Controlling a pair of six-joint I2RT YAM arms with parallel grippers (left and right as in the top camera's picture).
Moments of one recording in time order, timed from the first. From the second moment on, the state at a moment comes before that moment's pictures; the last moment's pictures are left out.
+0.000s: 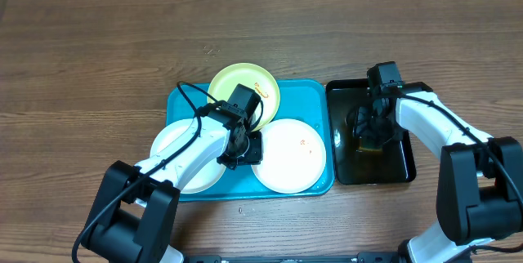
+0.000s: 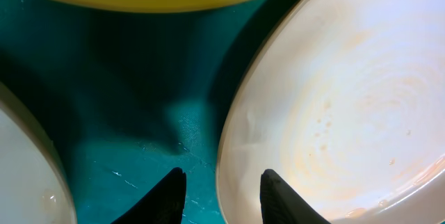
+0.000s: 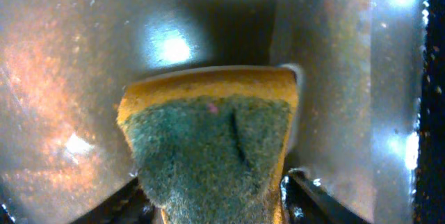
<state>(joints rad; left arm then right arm) -0.47 1.70 0.99 -0.76 0.19 -0.51 0.14 1.79 1.04 -0.75 0.02 0.33</state>
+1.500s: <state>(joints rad) -0.47 1.73 0.99 -0.75 0.19 -0.51 0.14 1.77 1.21 -0.99 0.02 0.33</state>
